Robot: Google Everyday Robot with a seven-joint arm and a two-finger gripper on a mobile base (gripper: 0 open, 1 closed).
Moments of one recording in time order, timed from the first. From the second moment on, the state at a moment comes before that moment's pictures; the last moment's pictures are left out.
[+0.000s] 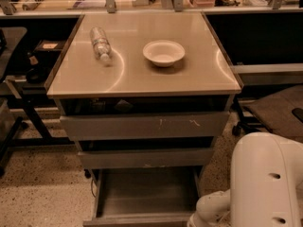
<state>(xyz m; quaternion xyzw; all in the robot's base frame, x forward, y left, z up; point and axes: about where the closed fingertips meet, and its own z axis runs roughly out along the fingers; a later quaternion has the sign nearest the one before) 0.326 -0.159 0.217 0.21 -0.96 -0.16 0.07</state>
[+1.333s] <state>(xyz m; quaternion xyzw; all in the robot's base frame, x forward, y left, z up) 0.381 -0.166 0.158 0.14 -0.98 -0.14 0.06</state>
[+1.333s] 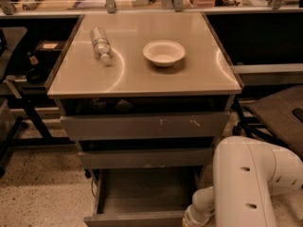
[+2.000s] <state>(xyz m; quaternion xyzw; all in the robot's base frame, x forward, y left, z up) 0.425 -0.166 0.171 0.14 -0.98 -0.12 0.03</state>
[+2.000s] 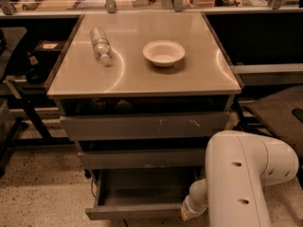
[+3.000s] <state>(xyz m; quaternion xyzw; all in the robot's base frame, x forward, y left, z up) 0.469 -0.158 0.202 0.15 -0.98 -0.10 -0.01</state>
